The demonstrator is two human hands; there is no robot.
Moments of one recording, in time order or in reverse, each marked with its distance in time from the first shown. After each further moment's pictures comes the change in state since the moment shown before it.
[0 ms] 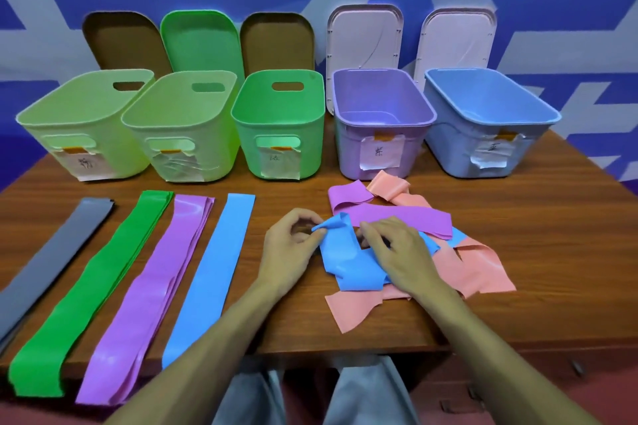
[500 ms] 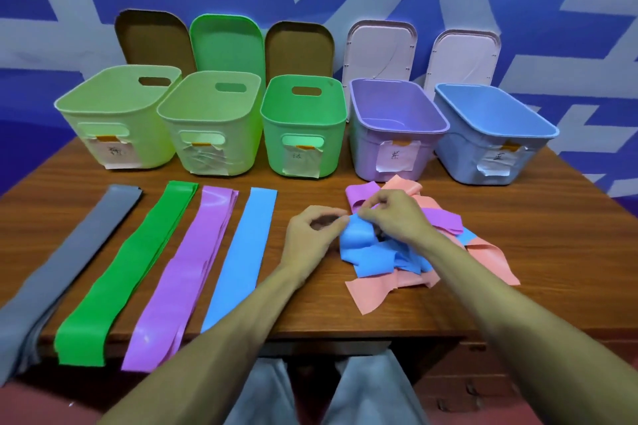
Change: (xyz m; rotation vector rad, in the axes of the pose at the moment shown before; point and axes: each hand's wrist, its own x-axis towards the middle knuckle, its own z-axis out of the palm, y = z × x) left_hand -0.006 0.006 -0.015 -0.162 -0.008 0.012; right_hand 0.042 -0.053 -0.002 0.006 -0.150 0.276
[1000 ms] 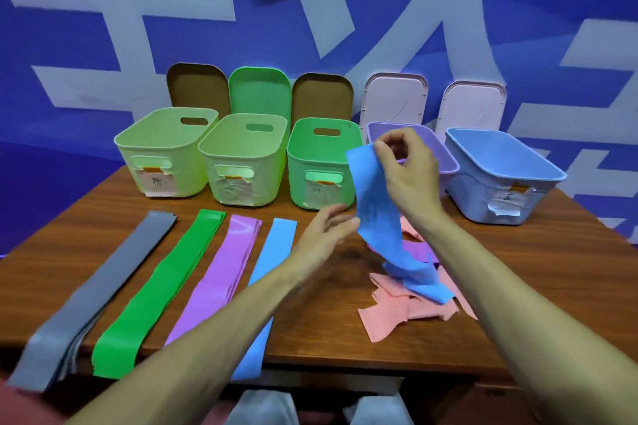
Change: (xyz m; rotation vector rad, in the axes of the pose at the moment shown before) left_hand 0.007 0.058 -0.019 -0.190 -0.153 -0.149; right_hand -0.004 -0.104 -0.044 0.345 0.548 -0.487
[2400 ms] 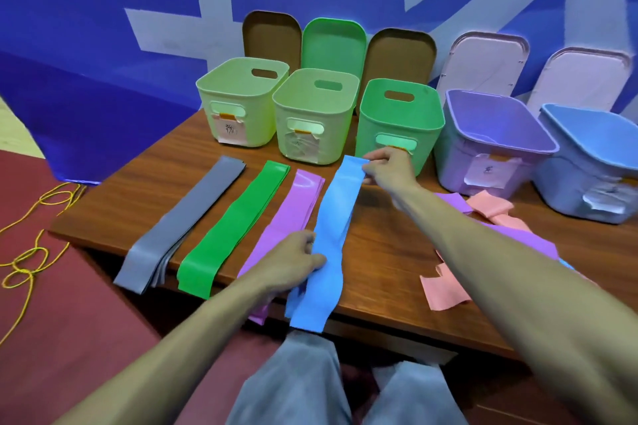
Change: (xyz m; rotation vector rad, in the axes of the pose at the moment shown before) left_hand -0.097 -0.030 -0.110 0.446 0.102 -0.343; right_hand -0.028 0.042 0.137 0.126 -0.401 0.595
